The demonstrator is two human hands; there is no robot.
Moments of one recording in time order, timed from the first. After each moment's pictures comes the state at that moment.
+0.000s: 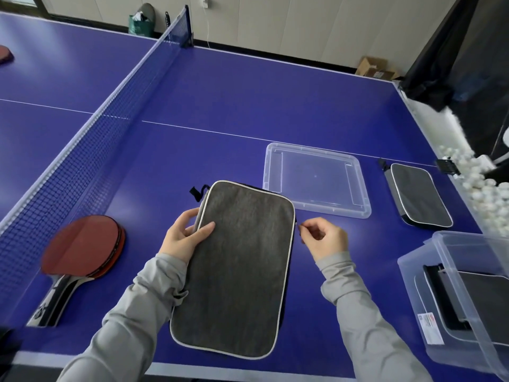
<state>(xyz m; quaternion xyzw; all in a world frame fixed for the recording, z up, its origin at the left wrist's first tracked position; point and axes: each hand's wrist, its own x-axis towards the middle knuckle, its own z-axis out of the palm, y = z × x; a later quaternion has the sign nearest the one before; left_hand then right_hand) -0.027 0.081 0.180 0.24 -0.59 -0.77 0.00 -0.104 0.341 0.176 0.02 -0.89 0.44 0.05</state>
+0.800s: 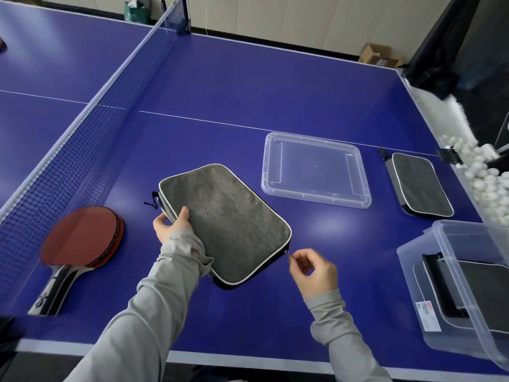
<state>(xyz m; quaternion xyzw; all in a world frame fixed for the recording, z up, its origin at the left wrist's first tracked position) -0.056 0.094 0.158 0.56 -0.49 -0.64 0.19 -0.032 0.344 0.139 0.06 -0.90 0.43 0.10</state>
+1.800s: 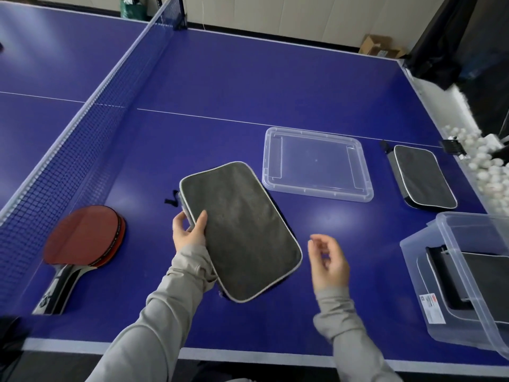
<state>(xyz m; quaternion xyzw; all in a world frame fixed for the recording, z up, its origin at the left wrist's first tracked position) -0.038 0.114 0.134 0.45 -0.51 -0.72 0.14 -0.034 0.348 0.141 -0.07 -0.82 0.56 0.11</state>
